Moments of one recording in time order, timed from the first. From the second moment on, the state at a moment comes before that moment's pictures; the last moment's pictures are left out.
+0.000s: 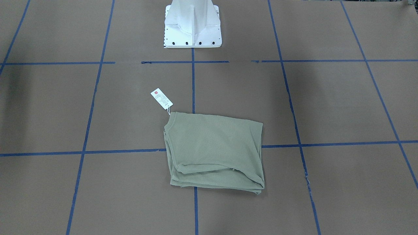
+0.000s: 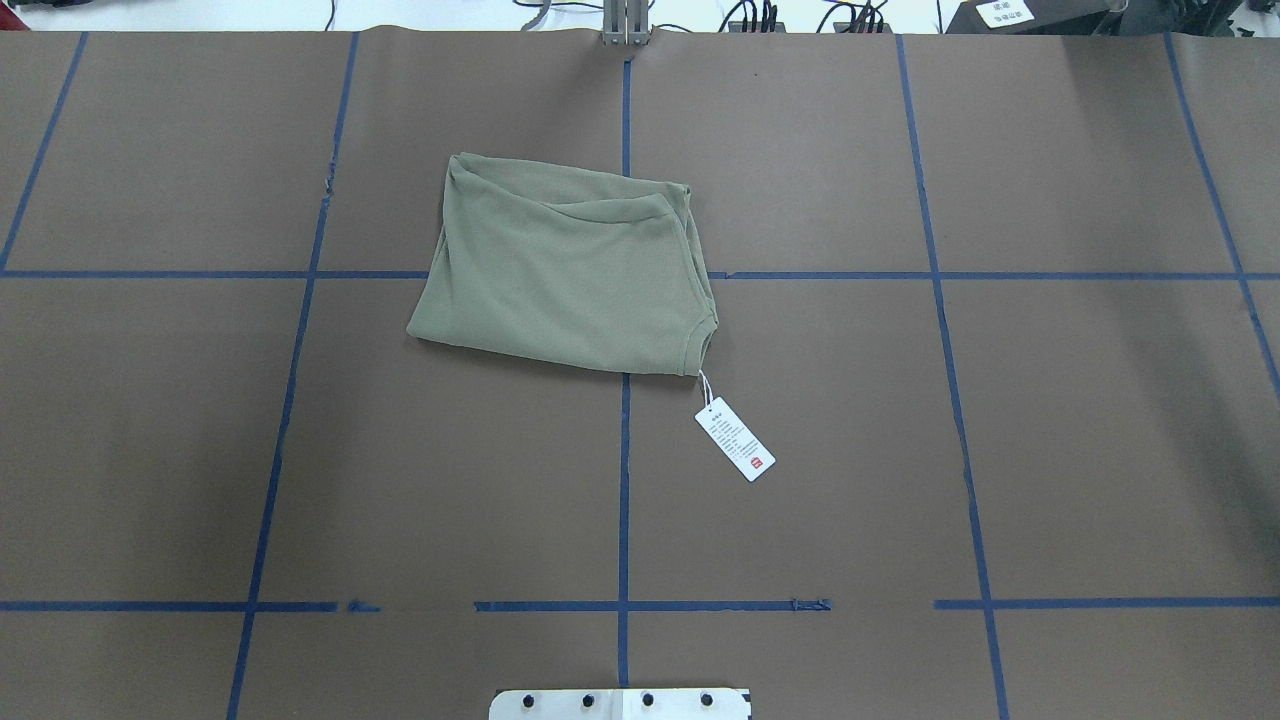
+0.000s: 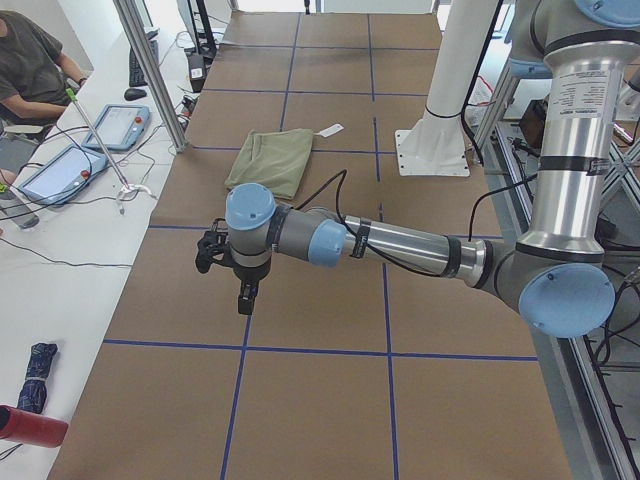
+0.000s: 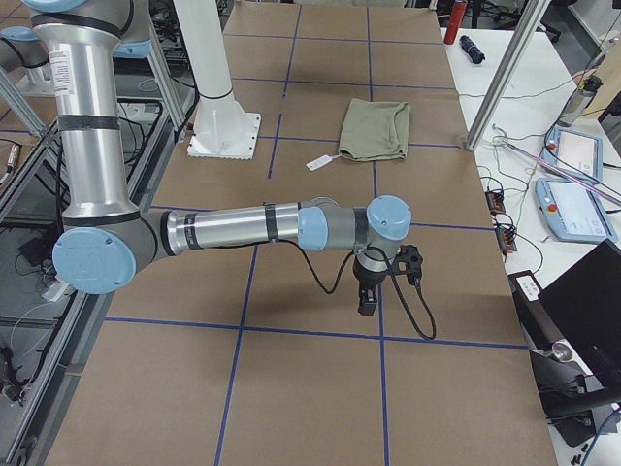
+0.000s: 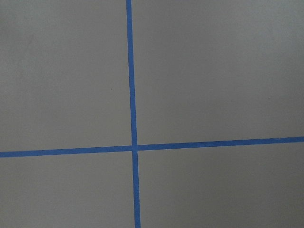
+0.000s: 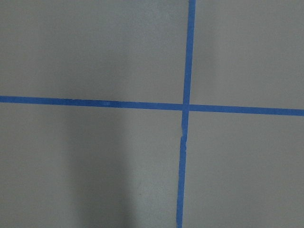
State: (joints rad) left arm -1.54 -1.61 -1.72 -1.65 -2.35 -0.16; right arm 1.49 -1.51 1.65 -1.68 2.32 0.04
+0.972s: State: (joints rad) left arm -1.54 -1.61 -1.77 -1.65 -2.35 -0.16; right arm 1.49 -1.52 1.64 -1.67 2.32 0.05
